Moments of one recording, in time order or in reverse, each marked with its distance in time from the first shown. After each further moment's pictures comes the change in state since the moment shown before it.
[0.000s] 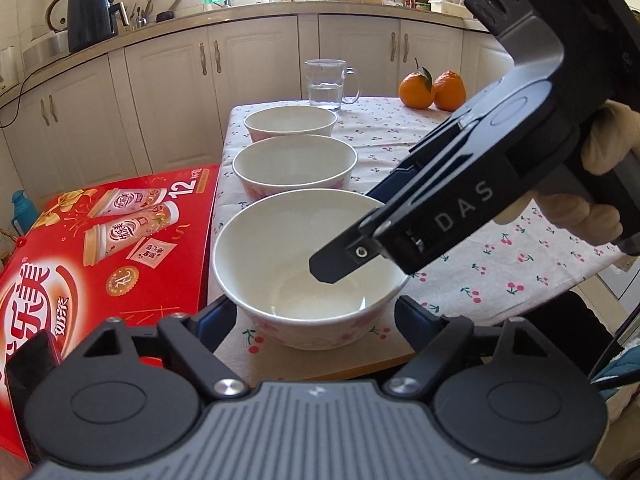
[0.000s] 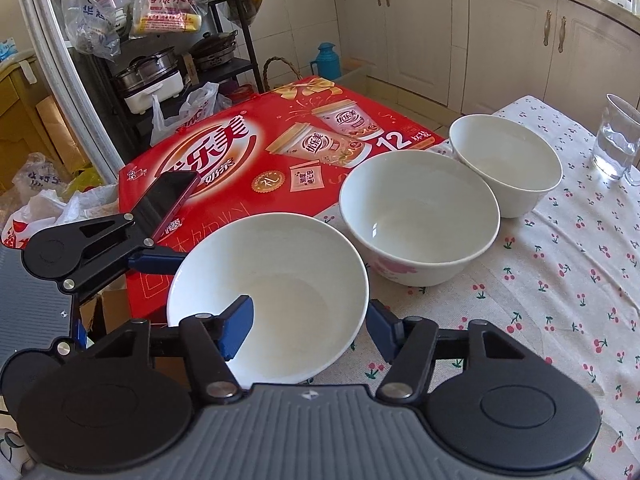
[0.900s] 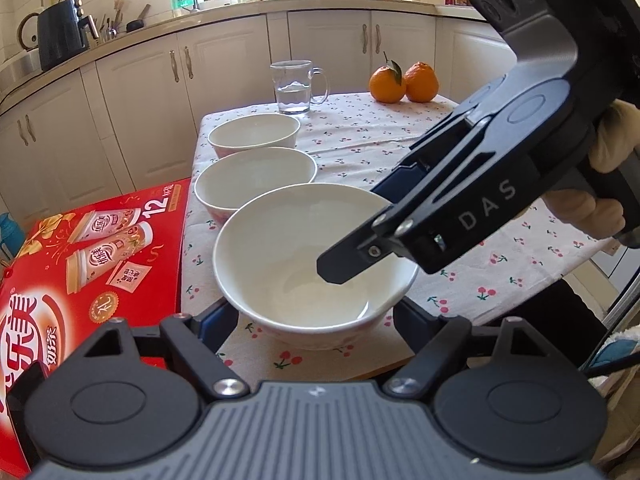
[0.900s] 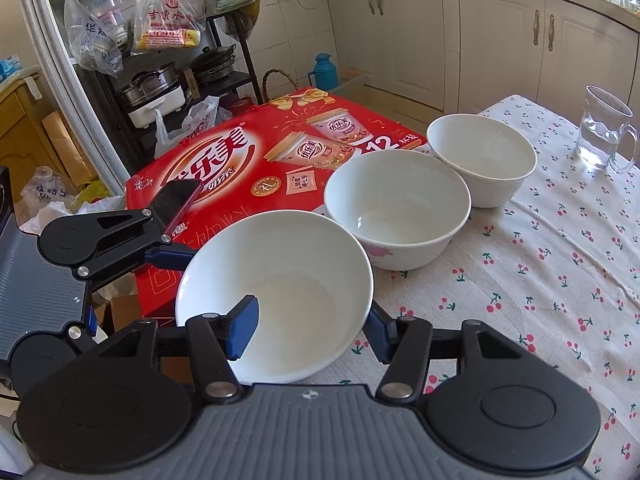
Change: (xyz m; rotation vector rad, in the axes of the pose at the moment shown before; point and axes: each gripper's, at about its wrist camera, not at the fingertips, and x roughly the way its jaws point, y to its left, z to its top) left arm 0.001 -0.023 0.018 0.085 0.022 -0.044; right arm -0.030 -0.013 -0.017 0.031 -0.040 0.014
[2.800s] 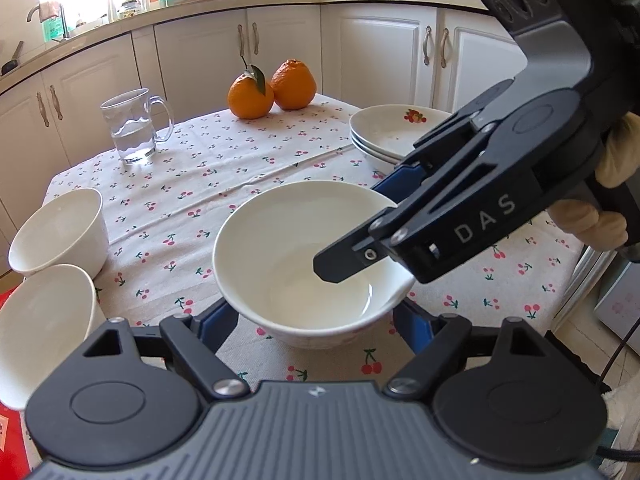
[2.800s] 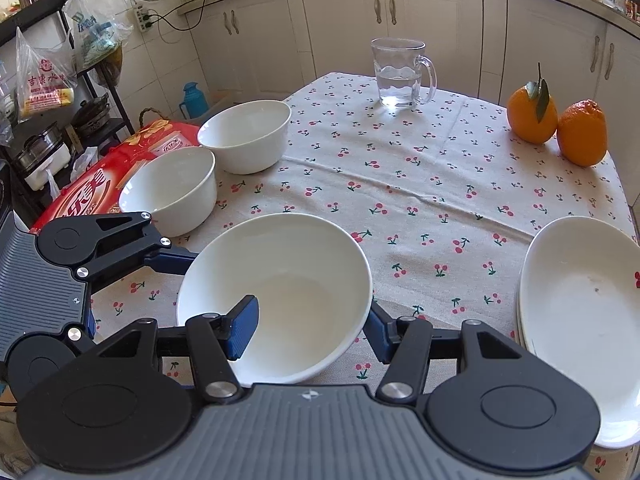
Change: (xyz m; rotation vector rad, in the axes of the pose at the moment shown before) left arm 0.098 -0.090 0.076 0.188 -0.001 -0.262; right arm -0.071 -0.117 -0.067 0.253 -0.061 -0.265
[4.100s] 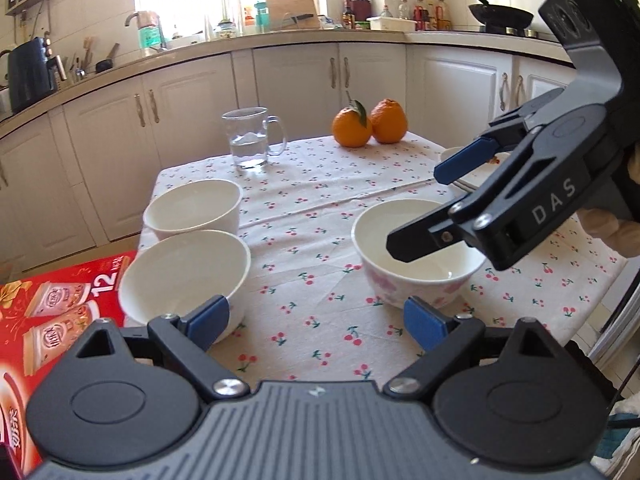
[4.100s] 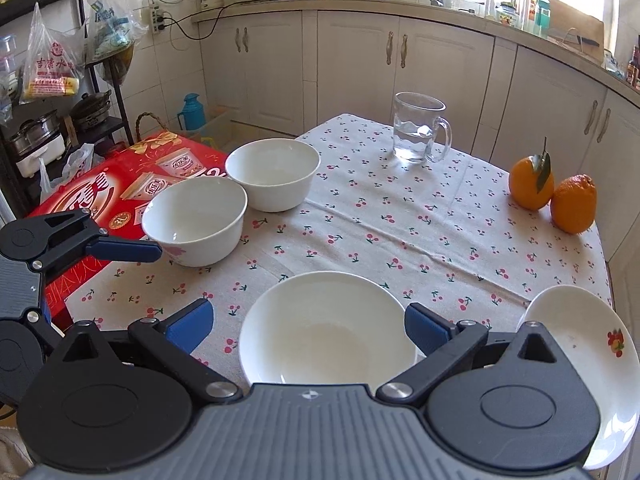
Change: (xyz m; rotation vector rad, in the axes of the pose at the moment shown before) left arm -0.076 0.032 -0.036 -0.138 -0.108 0.239; right arm -0.016 0.055 0.020 -0.130 -0.083 -0.086
